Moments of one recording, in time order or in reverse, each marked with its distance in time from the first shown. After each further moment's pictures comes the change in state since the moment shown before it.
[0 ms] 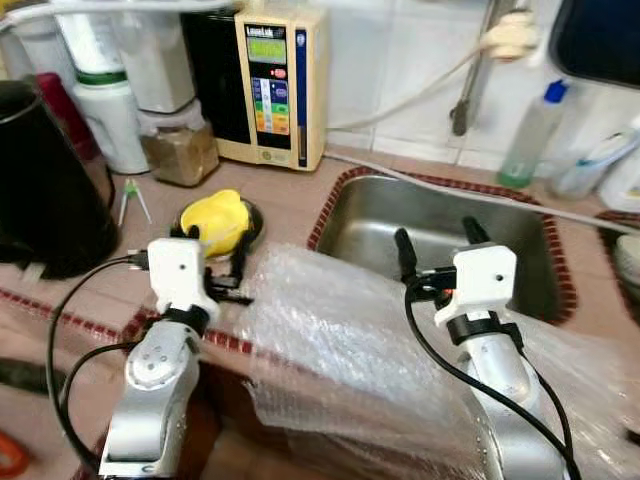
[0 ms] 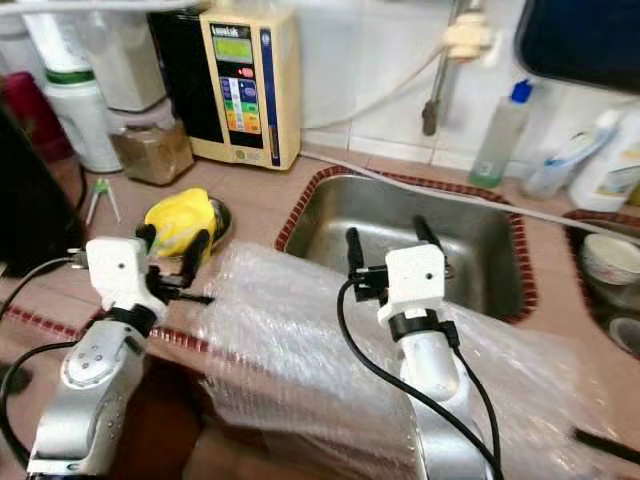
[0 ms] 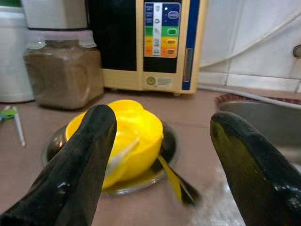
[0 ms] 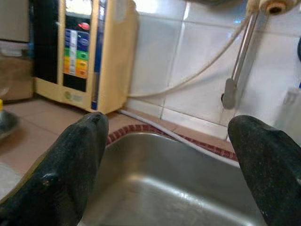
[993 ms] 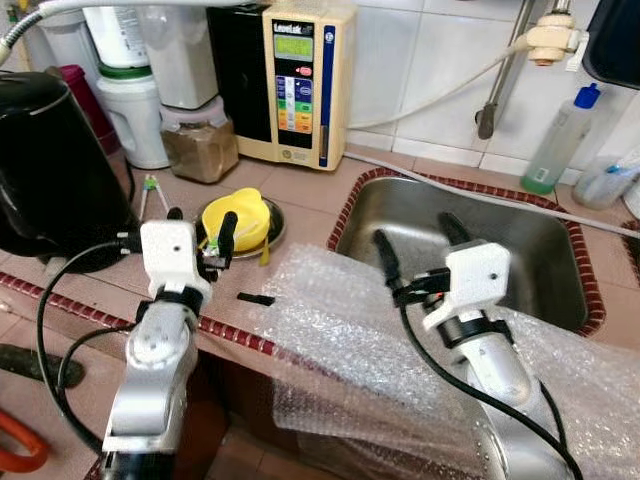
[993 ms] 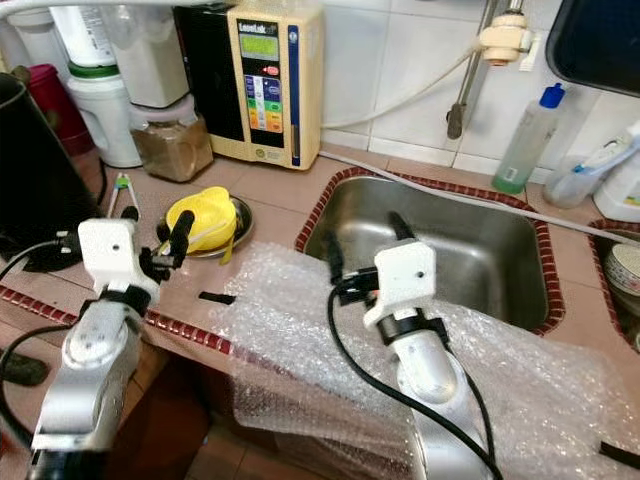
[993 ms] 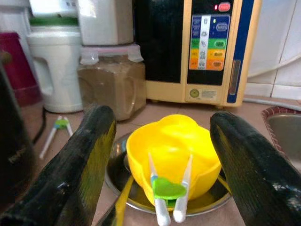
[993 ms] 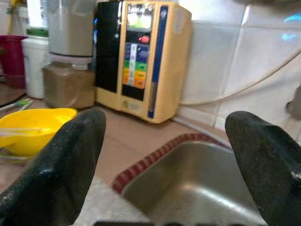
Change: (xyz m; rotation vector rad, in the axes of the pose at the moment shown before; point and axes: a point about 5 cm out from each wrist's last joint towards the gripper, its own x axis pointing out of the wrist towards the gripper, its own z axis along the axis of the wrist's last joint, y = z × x) left arm 0.018 0.016 0.009 0.065 -0.032 0.108; right arm -0.003 0.019 0.013 0.114 -0.020 0.177
